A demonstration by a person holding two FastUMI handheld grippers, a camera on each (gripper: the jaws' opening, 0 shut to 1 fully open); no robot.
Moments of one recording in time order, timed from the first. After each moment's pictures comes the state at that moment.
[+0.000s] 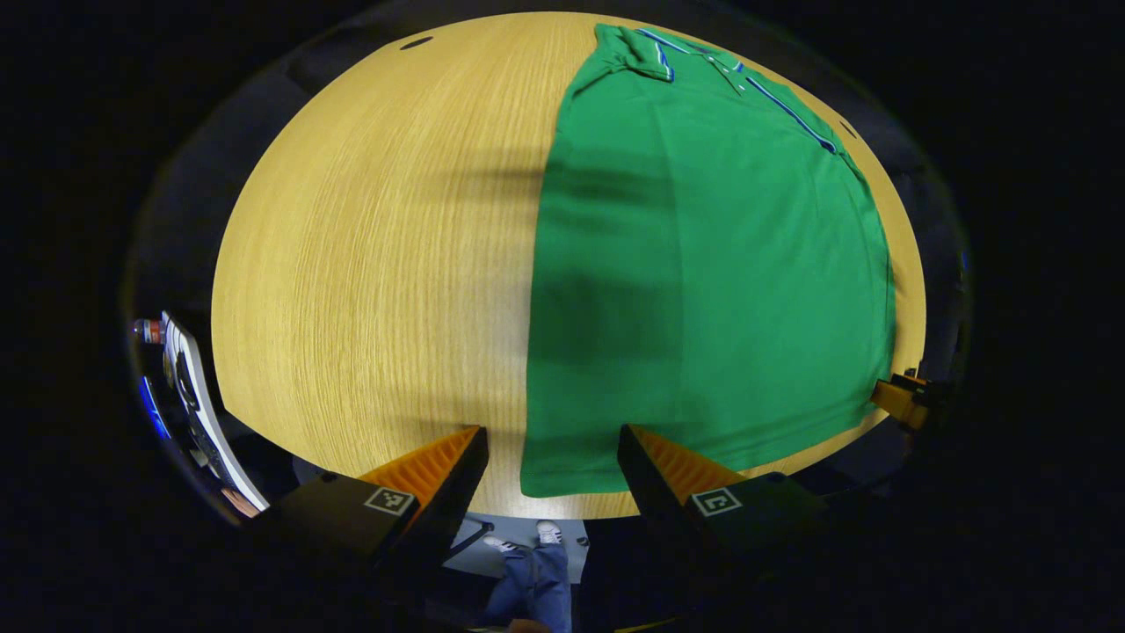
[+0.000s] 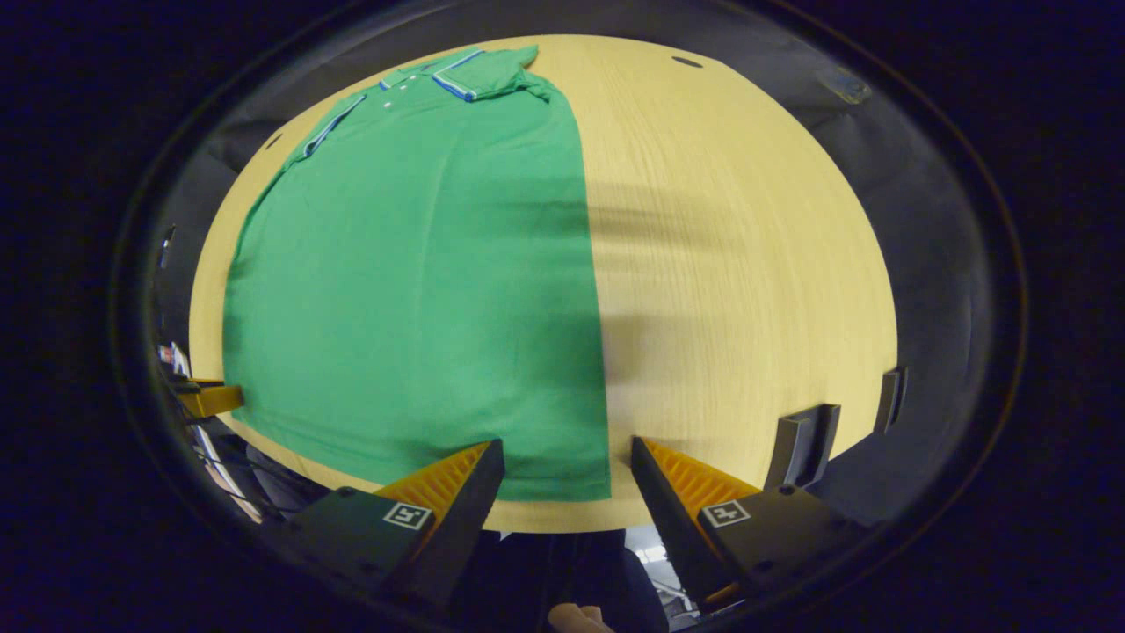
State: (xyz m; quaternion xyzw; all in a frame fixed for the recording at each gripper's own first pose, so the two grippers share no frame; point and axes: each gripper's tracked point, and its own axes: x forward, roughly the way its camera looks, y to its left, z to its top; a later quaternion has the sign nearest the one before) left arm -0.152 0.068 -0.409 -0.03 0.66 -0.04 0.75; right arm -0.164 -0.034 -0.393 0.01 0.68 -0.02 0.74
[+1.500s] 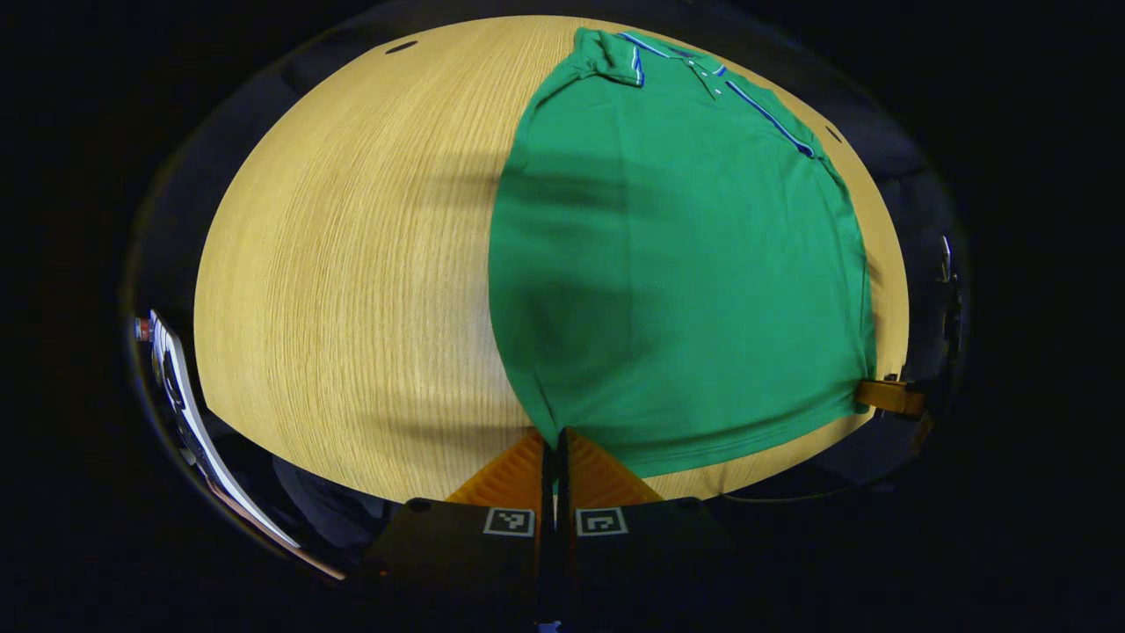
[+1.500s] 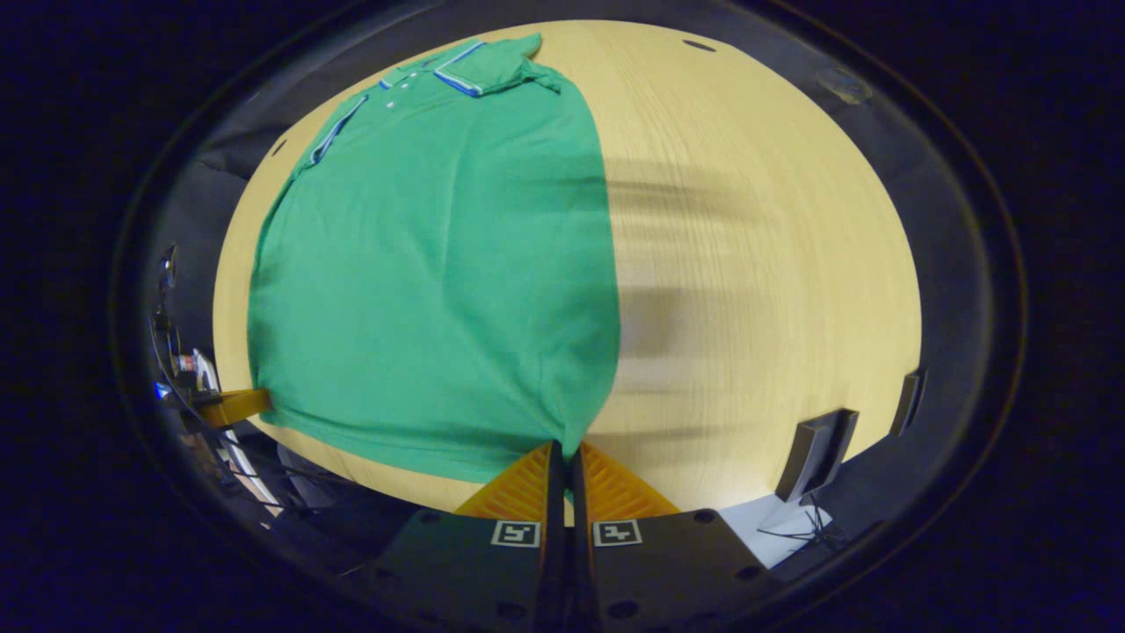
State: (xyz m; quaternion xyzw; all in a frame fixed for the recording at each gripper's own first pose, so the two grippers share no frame) left arm -0.144 0.040 -0.390 -0.06 0.63 -0.06 0.77; right arm -0.148 -0.018 -0.373 0.04 0.69 0.03 0.73
